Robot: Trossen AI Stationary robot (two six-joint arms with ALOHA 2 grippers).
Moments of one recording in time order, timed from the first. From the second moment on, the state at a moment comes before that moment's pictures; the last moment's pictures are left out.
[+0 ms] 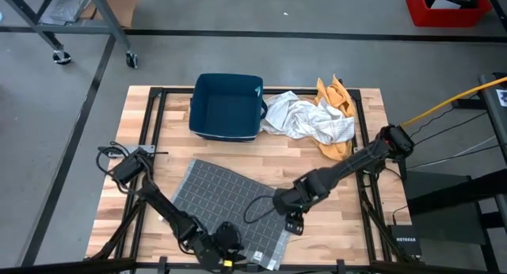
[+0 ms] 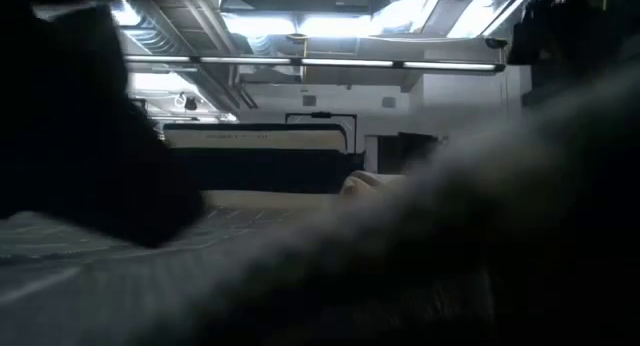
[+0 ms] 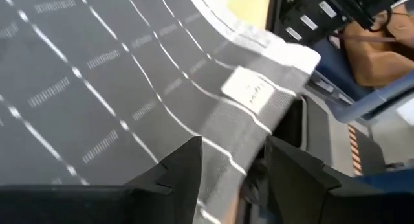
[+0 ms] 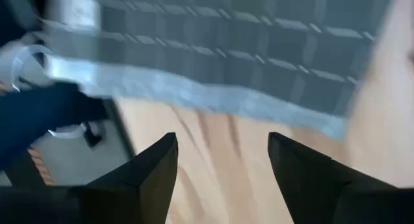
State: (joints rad) left arm -0.78 2.07 1.19 0.24 -0.49 -1.05; right arm 0.48 1.75 1.37 -0.86 -0.22 0.82
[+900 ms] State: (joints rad) left arm -0.53 1.87 1.19 -0.41 0.03 -0.52; right arm 0.54 1.90 1.37 -0.65 -0.09 1.16
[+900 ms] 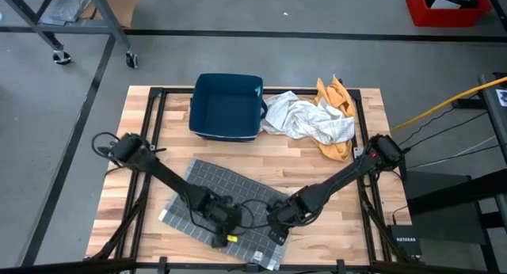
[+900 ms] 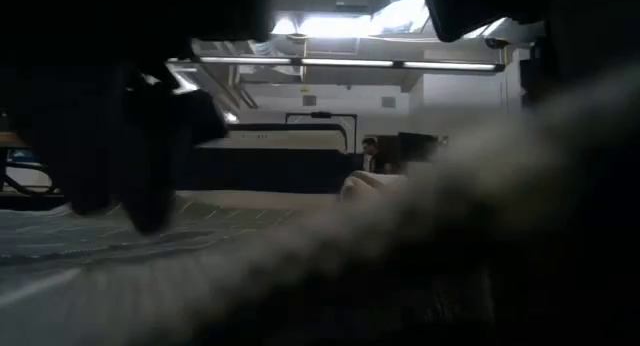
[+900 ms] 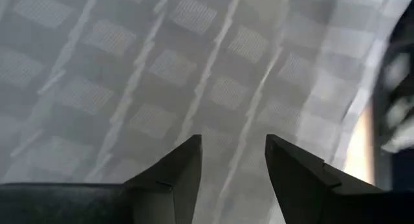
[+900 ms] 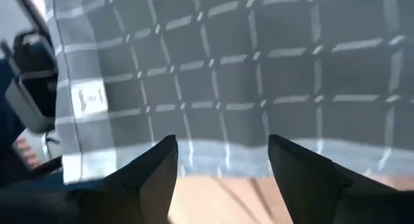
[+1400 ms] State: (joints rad) left arm -0.51 1.69 1.15 -1.14 -0.09 -0.09; right arm 0.54 1.90 1.37 -0.65 -0.01 1.26
